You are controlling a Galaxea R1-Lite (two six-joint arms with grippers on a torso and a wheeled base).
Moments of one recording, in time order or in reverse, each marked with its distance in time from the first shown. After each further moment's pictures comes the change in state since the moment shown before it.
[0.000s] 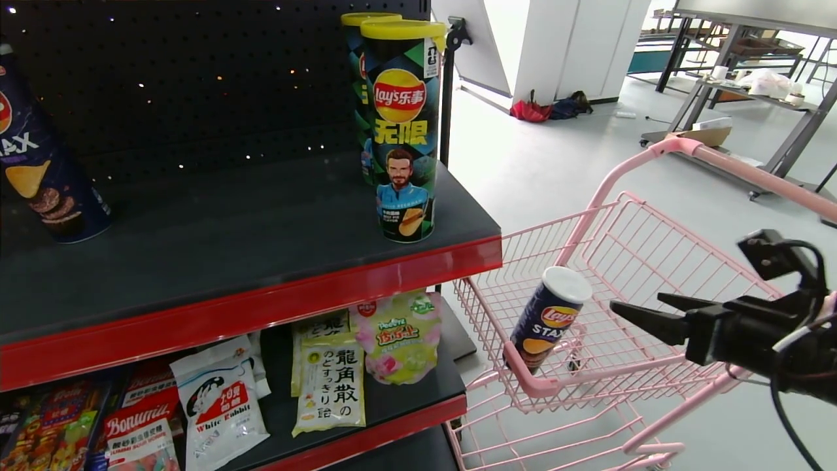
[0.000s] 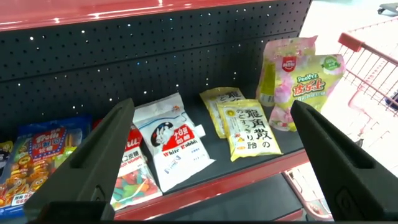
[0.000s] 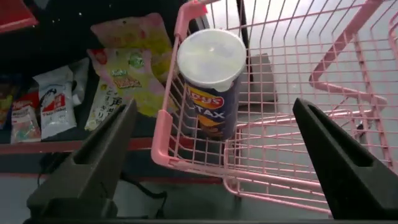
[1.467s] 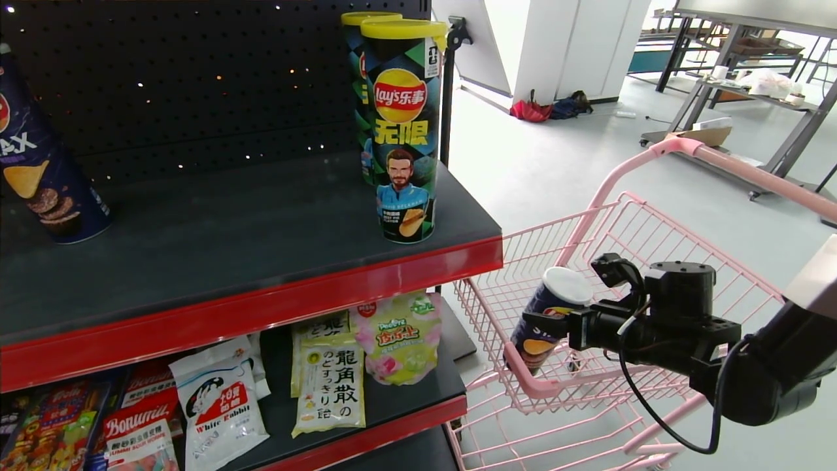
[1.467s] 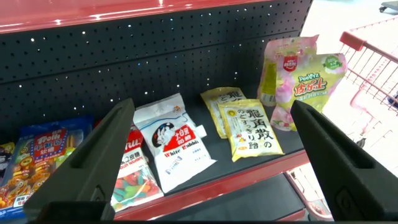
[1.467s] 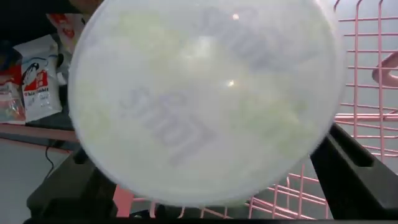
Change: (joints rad) left arm 0.000 0.000 0.000 0.000 0.000 0.008; right arm 0.087 0.606 -0.179 -0.334 0.052 -0.005
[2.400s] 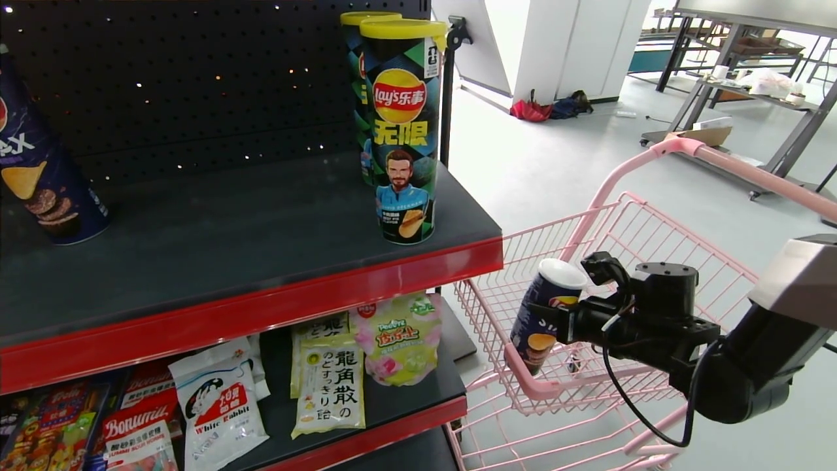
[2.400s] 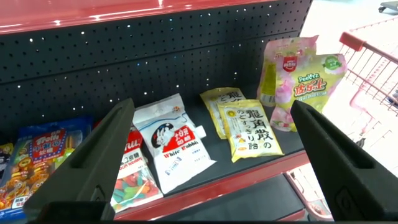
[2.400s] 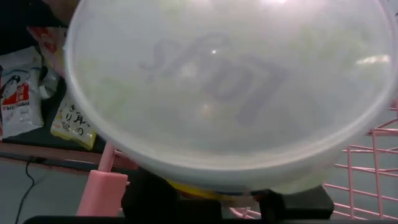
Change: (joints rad) left arm 0.000 0.000 0.000 0.000 0.000 -0.001; right arm 0.022 0.058 -0.034 -0.074 -0.063 -0.002
